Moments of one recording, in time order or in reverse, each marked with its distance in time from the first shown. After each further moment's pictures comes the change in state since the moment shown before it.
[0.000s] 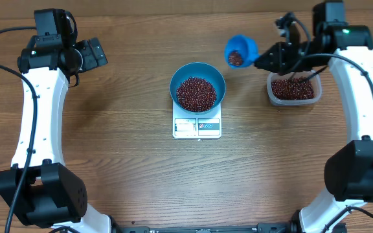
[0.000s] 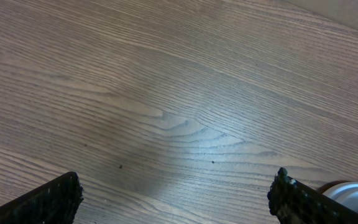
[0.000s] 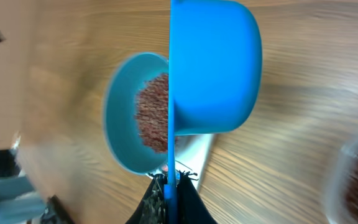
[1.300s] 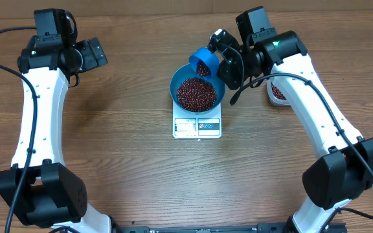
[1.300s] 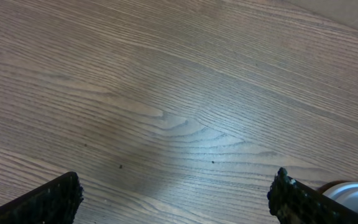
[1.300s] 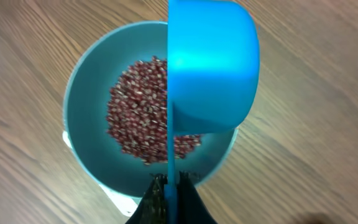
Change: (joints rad) left arm 0.000 0.000 0.000 0.000 0.000 0.000; right arm 0.397 0.000 -0.001 0.109 0.407 -0.275
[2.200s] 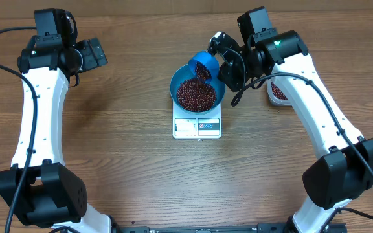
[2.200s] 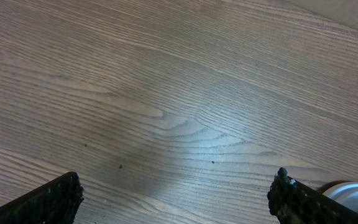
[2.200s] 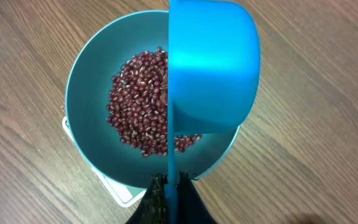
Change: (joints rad) left arm 0.000 0.000 0.000 0.000 0.000 0.000; right arm -0.006 0.000 0.000 -0.023 -0.002 -0.085
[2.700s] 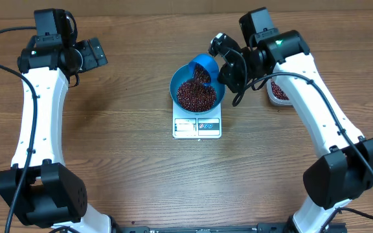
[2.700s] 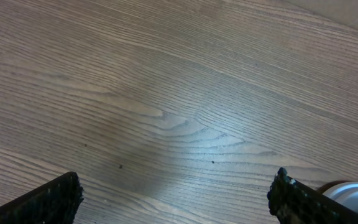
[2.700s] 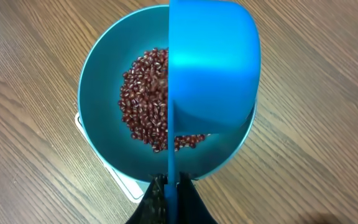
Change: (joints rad) left arm 0.000 0.000 0.000 0.000 0.000 0.000; right arm -0.005 0.000 0.000 -0.029 -0.035 0.005
